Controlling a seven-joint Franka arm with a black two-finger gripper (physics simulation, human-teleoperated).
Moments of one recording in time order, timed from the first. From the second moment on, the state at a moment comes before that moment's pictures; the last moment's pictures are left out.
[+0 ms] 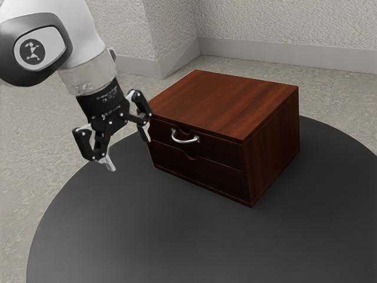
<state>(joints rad) 0.00 -0.21 0.03 -1.68 -0.09 1.54 -1.47</state>
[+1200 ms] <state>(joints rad) 0.02 -0.02 0.02 -1.71 0.00 1.85 -1.50</state>
